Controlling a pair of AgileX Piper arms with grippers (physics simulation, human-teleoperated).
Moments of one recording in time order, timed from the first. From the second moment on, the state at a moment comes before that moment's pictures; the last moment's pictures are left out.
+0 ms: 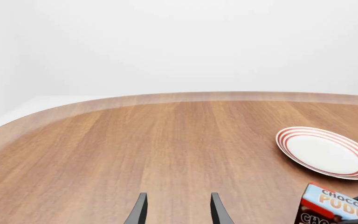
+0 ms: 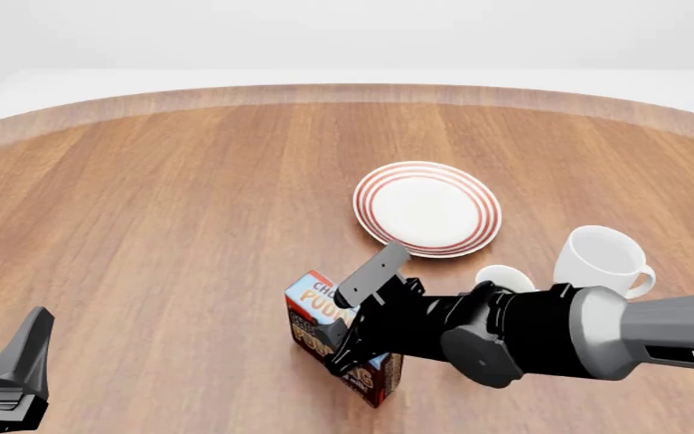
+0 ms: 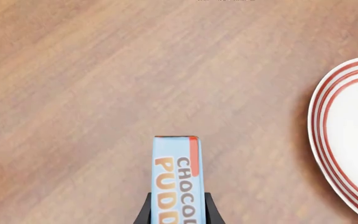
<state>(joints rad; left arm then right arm) 0.00 0.00 0.00 0.00 0.00 0.84 1.64 -0.75 -0.09 0.05</state>
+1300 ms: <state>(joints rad) 0.00 0.00 0.00 0.00 0.00 0.07 2.08 -2.38 0.83 -0.26</state>
